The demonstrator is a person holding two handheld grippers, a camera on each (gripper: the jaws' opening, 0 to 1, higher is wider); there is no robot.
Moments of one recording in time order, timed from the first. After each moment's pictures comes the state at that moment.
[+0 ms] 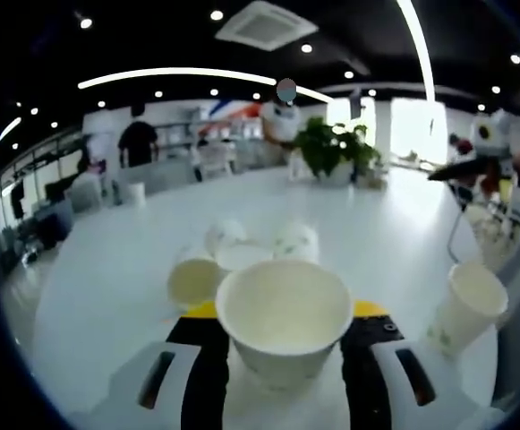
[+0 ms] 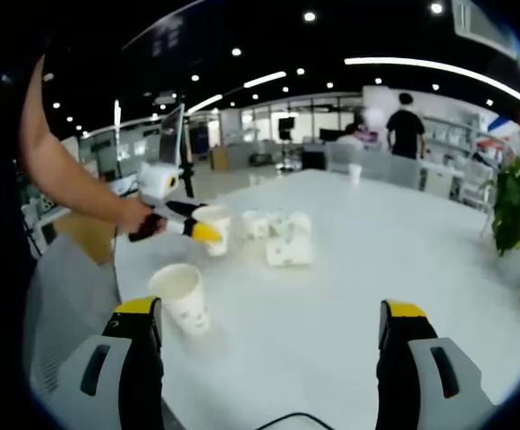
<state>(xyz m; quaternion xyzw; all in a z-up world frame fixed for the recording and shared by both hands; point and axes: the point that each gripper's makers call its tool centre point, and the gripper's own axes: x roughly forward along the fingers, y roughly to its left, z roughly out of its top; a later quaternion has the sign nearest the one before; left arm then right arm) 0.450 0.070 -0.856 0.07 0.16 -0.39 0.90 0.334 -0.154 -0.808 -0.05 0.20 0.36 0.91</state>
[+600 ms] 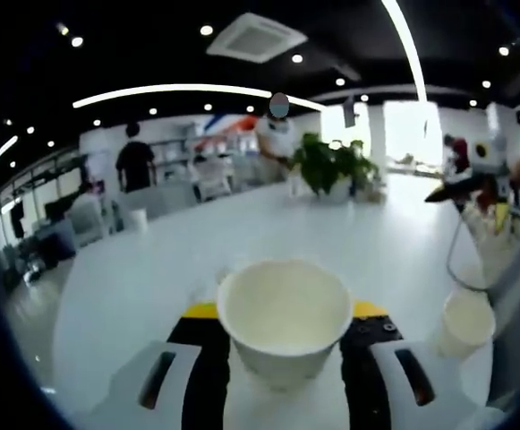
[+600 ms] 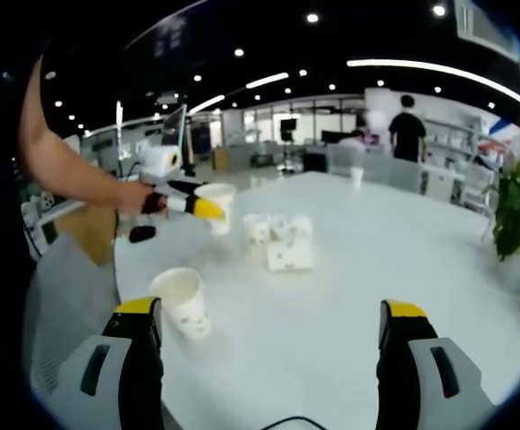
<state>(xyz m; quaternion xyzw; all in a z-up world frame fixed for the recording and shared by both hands) 0.466 0.069 -0.803 0.08 0.13 -0.40 0.90 0.337 -0.149 -0.804 -0.06 0.20 0.37 0.91</state>
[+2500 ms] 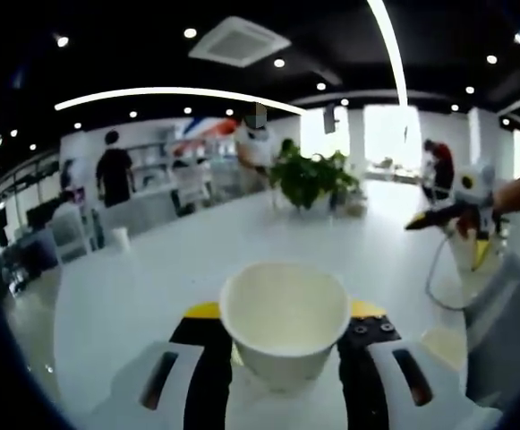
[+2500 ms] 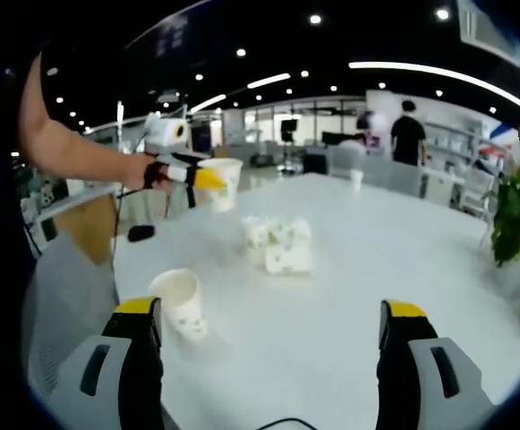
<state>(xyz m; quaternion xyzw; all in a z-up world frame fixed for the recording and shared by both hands) 0.473 0.050 -0.755 0.08 0.13 -0.45 0.88 0.345 -0.150 -0.798 -0.07 0.19 0.36 0.91</state>
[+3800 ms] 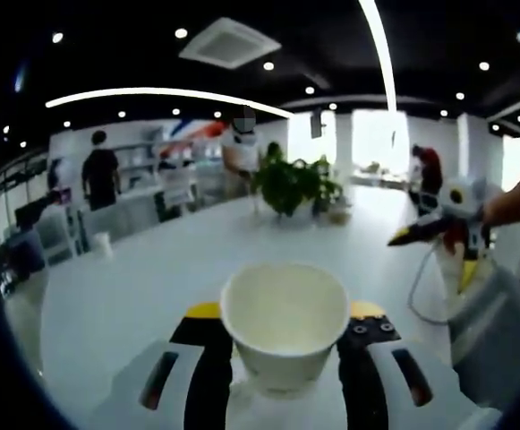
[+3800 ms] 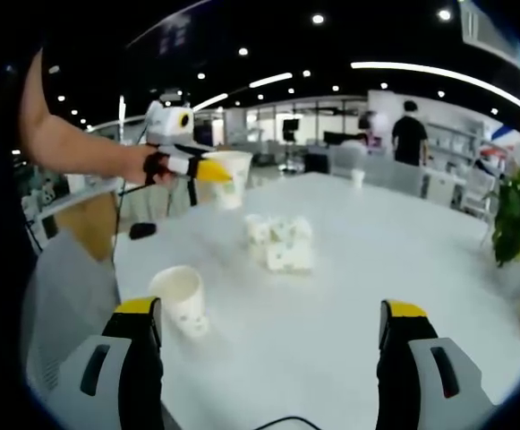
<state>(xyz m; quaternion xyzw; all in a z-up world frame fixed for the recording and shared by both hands) 0.460 0.013 -0.744 0.07 0.13 -0.49 0.86 0.344 -0.150 -0.801 -0.07 0.19 0.37 0.91</state>
